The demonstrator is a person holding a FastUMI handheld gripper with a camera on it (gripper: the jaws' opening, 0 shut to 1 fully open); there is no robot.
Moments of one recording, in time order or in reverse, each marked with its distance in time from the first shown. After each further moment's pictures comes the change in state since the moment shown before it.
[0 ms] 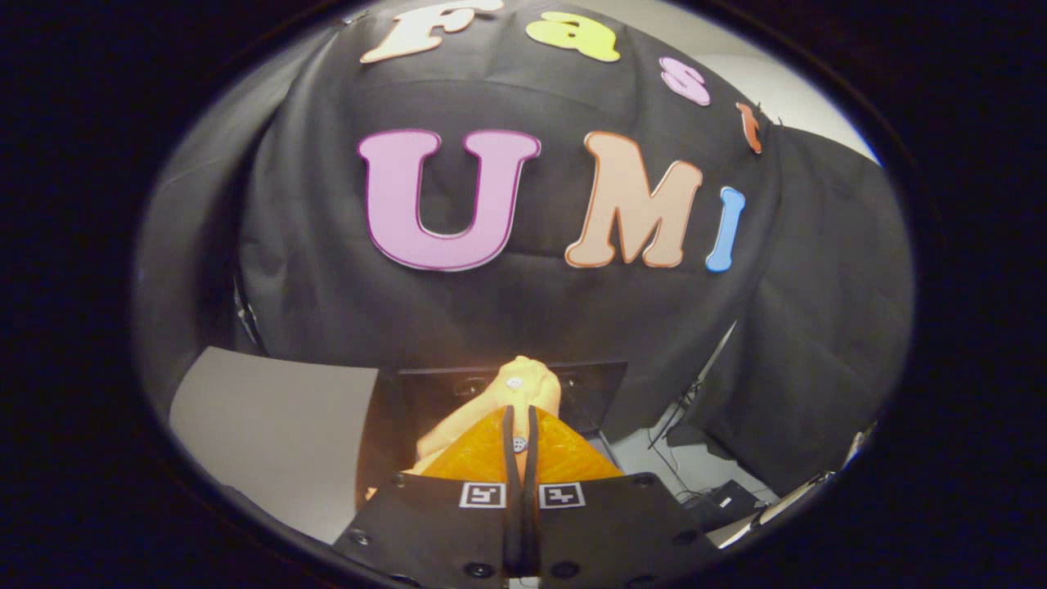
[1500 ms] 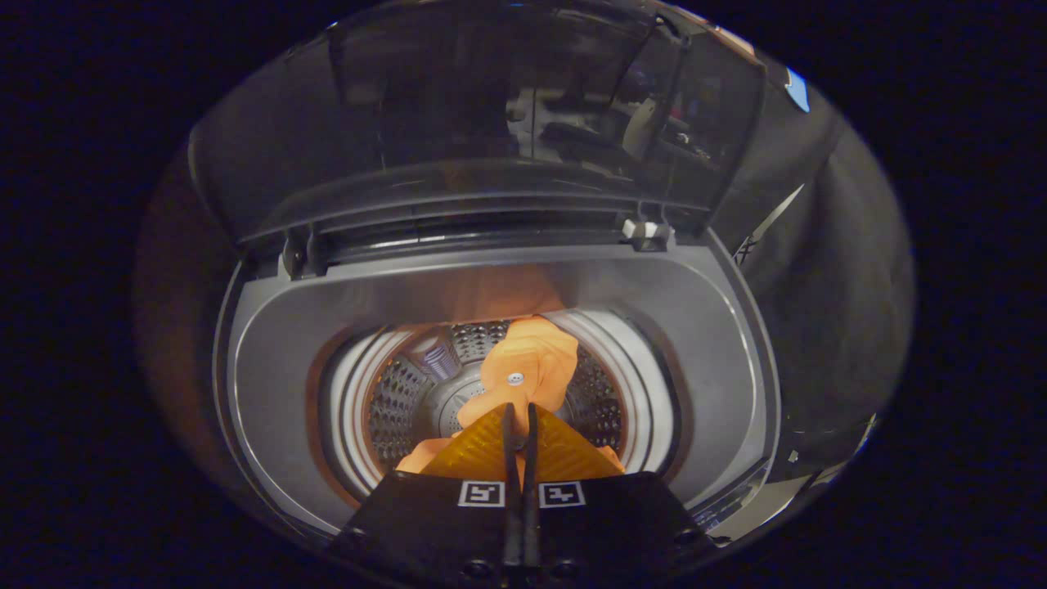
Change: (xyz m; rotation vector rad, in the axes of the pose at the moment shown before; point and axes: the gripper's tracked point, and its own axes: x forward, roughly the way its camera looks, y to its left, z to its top) arm 0.182 0.005 -0.320 -0.050 0.608 0.062
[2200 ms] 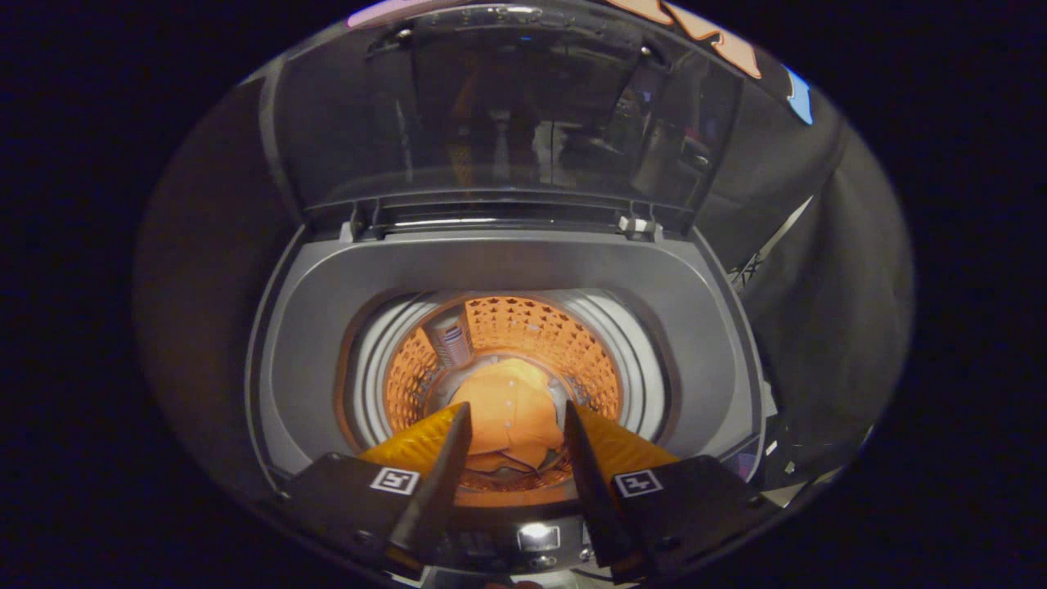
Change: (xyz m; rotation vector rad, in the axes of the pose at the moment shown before) arm -0.054 0.003 -0.025 -0.041 -0.105 0.067
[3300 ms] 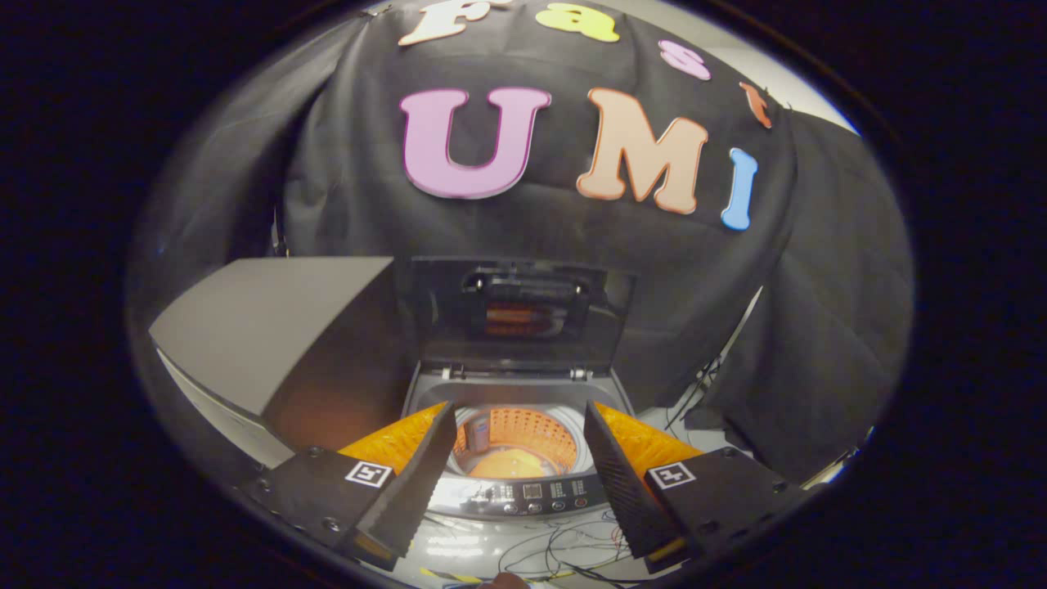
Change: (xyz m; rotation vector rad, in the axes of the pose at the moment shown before) arm -0.264 -0.006 0.085 0.010 -0.535 -0.029
